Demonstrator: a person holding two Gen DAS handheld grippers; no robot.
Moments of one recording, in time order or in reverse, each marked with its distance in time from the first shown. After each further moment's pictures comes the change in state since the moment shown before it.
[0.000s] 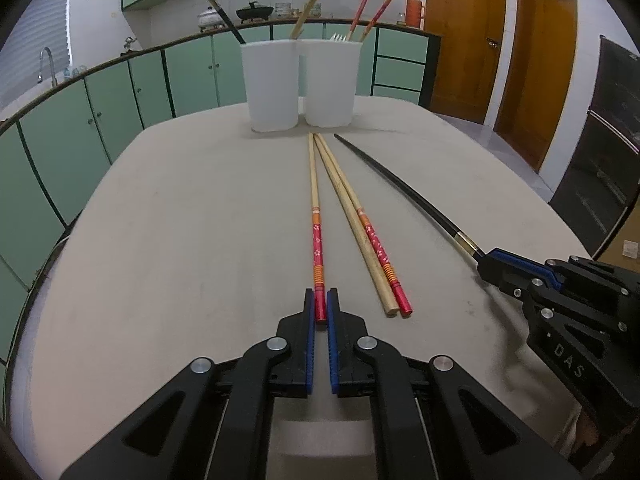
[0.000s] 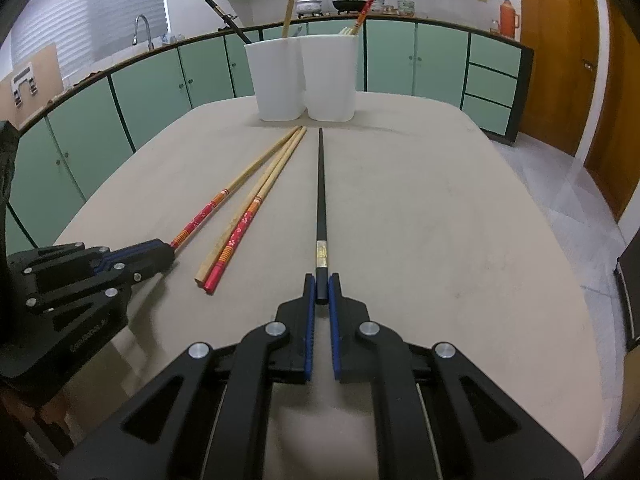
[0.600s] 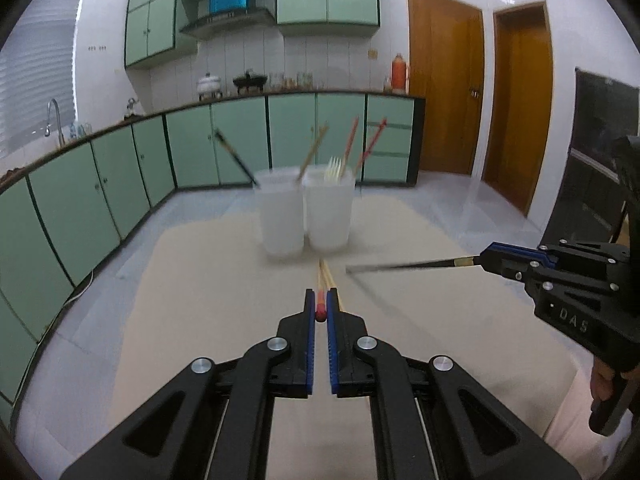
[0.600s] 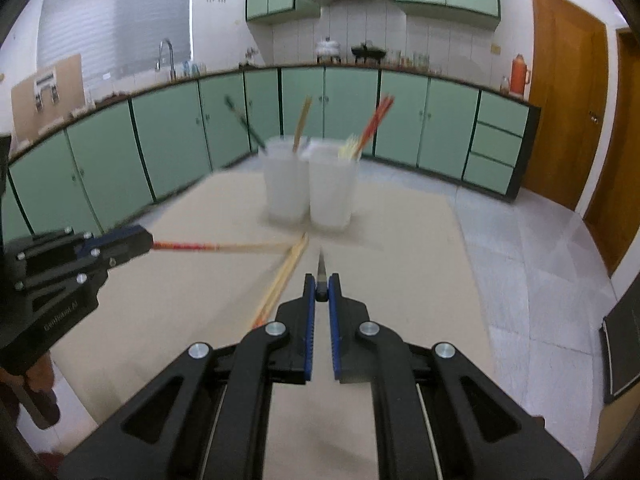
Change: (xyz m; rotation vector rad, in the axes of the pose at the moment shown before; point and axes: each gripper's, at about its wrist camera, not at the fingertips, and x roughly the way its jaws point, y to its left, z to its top) left arm -0.089 0.011 0.077 0.037 -0.246 -0.014; right arm -0.081 -0.011 0.094 -0.074 -0.162 0.024
